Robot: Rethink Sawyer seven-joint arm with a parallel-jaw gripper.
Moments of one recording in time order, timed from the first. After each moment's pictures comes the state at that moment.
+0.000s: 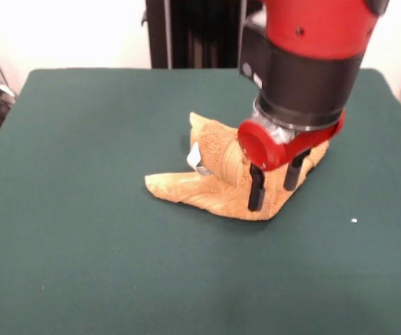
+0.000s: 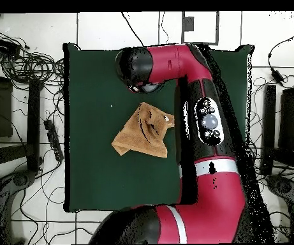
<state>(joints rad) -0.25 -0.47 0.40 0.95 -0.47 1.13 1.20</state>
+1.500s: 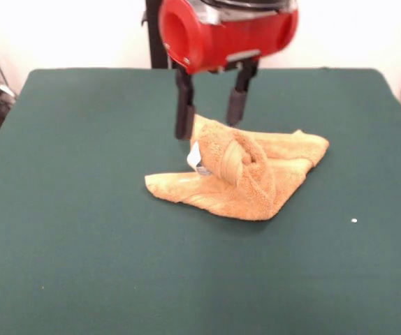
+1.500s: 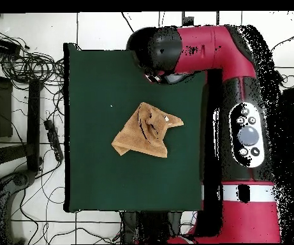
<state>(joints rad) -0.32 -0.57 0.40 0.94 -0.48 1.23 1.18</state>
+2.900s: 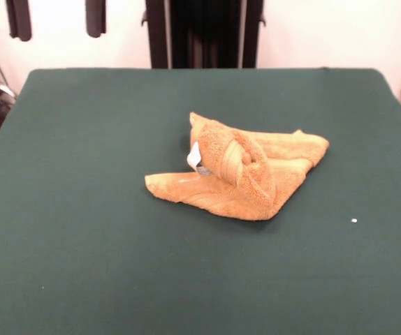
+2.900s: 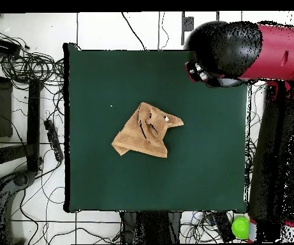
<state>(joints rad) -0.46 -0.70 0.40 1.00 -0.43 1.24 1.15</state>
